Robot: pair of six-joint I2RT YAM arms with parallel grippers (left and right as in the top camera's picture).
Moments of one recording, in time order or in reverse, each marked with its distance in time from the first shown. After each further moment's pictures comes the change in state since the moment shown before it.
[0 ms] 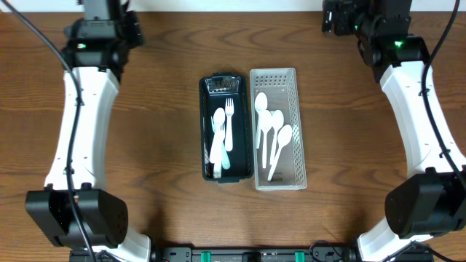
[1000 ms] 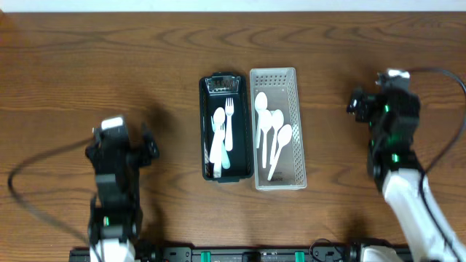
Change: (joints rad) left arm 0.016 -1.098 -1.405 0.667 0.210 0.061; right arm -0.127 -0.594 -1.115 0.664 0.201 0.001
